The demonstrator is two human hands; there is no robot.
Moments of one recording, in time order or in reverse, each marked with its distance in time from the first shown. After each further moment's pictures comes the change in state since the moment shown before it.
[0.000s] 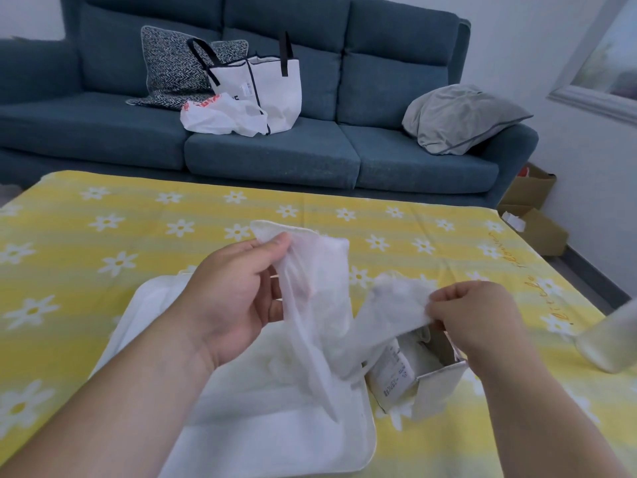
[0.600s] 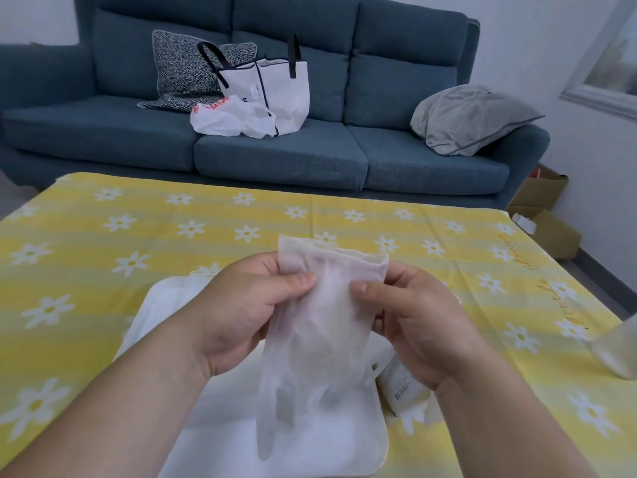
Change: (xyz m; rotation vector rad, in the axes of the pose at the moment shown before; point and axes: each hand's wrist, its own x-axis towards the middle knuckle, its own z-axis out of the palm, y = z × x) left_hand -0.002 -0.006 -0.018 0.255 -0.171 -0.059; right_hand -0.049 -0.042 0.037 0.751 -0.746 -0.232
